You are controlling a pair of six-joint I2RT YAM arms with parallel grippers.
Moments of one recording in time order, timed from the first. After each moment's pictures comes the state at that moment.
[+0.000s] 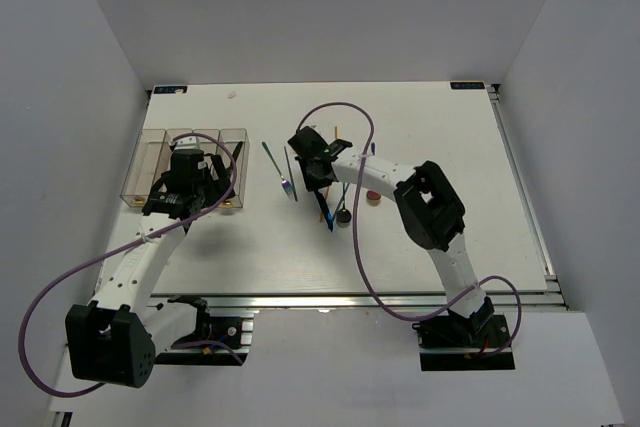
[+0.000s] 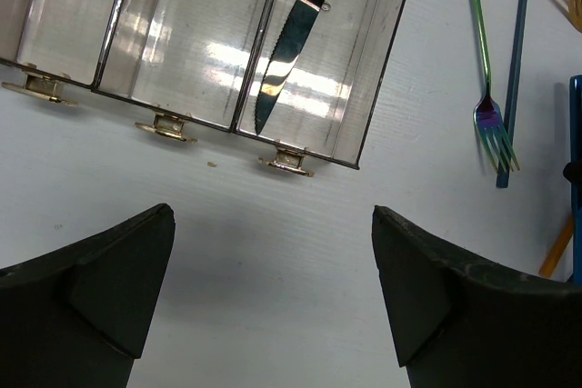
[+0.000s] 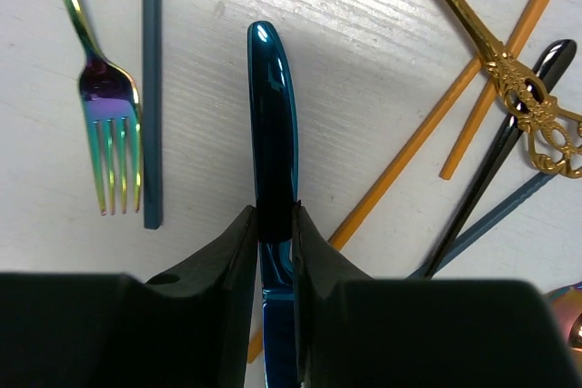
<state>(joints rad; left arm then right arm) -0.14 1.08 0.81 -0.49 -0.22 -0.37 0.82 2.21 1.75 -0.60 0.21 0.38</state>
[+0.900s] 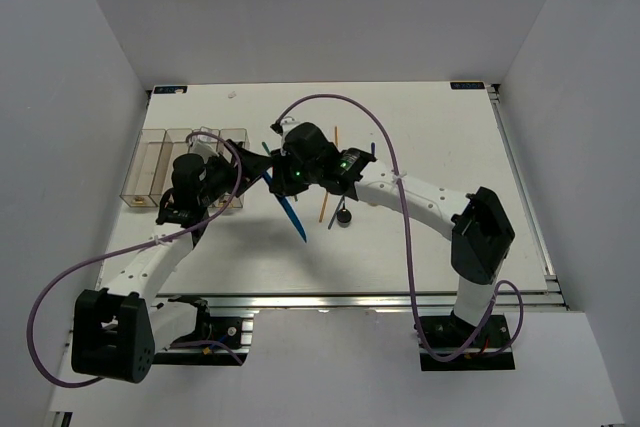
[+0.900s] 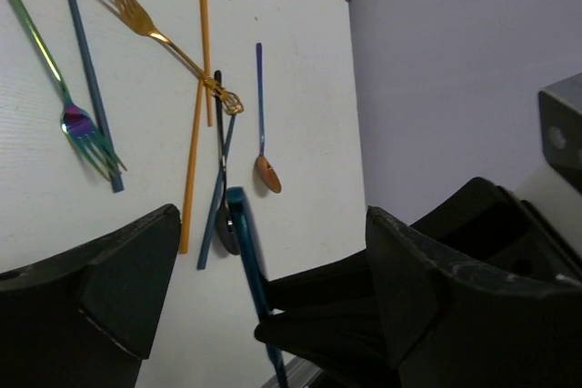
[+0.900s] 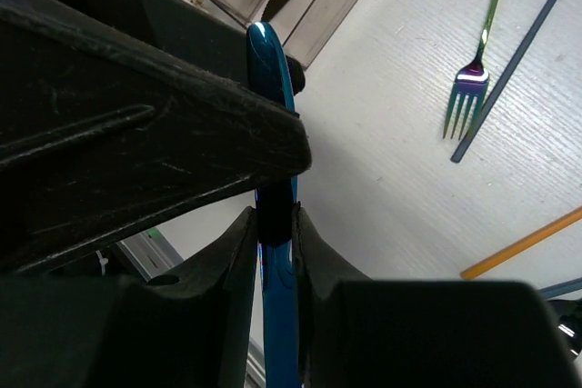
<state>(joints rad) -0.16 1.11 0.60 0.23 0.43 -0.94 0.97 1.81 1.57 -0.39 -0.08 0.44</state>
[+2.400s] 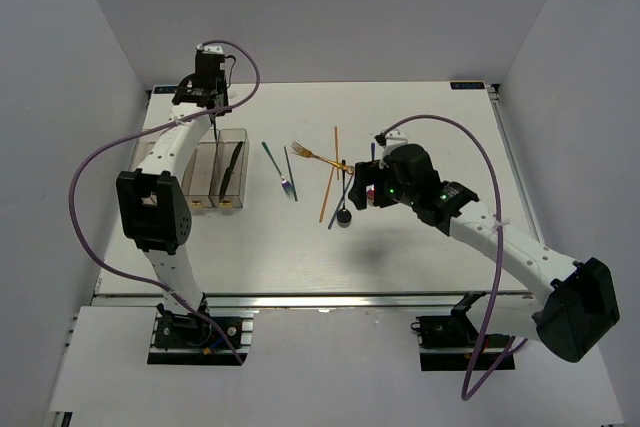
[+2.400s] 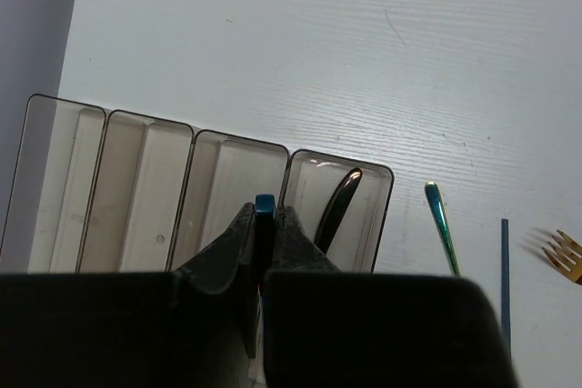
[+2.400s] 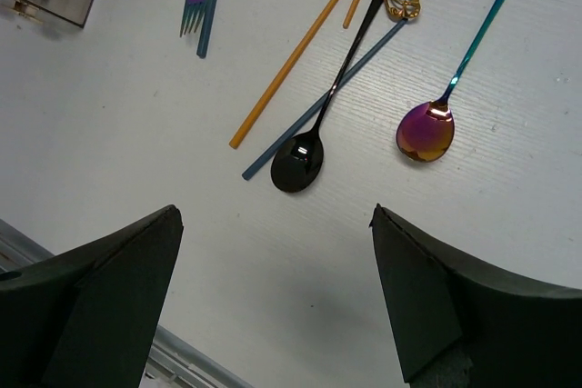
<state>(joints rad) -0.14 1.89 1.75 -0.55 -0.37 -0.10 0.68 1.20 0.92 -0.33 -0.01 0.33</state>
